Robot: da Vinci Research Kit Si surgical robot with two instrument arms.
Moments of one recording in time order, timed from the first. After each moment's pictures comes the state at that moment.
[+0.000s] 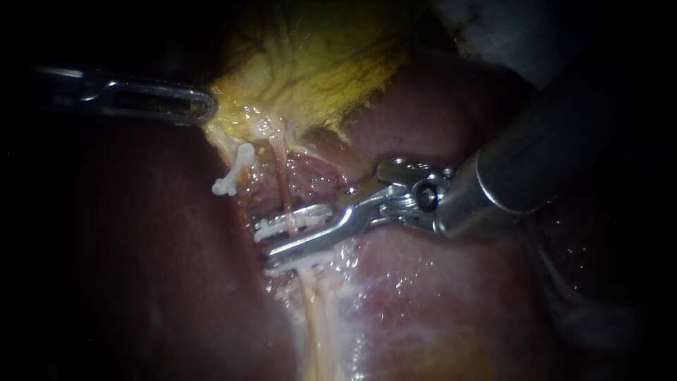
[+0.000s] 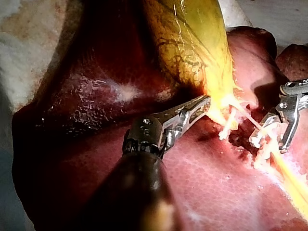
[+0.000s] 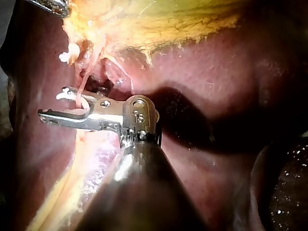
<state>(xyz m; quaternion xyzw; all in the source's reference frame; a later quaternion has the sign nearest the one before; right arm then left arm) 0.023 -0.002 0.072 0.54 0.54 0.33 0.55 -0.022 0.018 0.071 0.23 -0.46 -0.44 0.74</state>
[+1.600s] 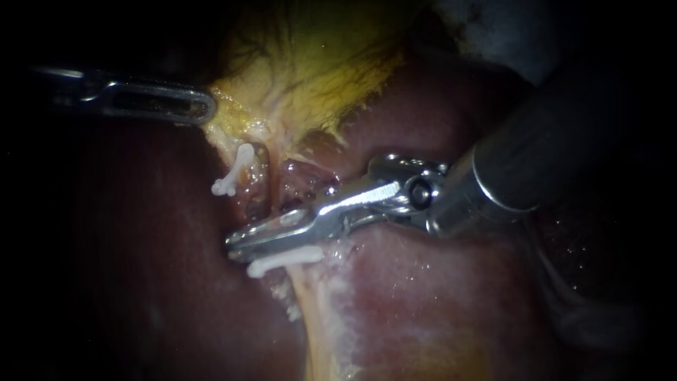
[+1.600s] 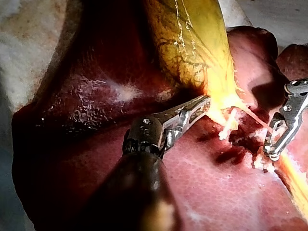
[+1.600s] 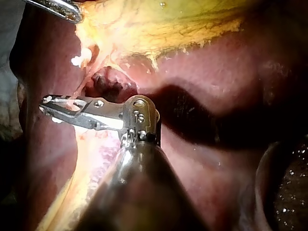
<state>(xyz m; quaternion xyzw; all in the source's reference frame) 0.024 -0.002 0.070 0.55 0.54 0.33 0.55 -0.022 0.018 0.071 0.23 -0.46 -0.44 0.74</state>
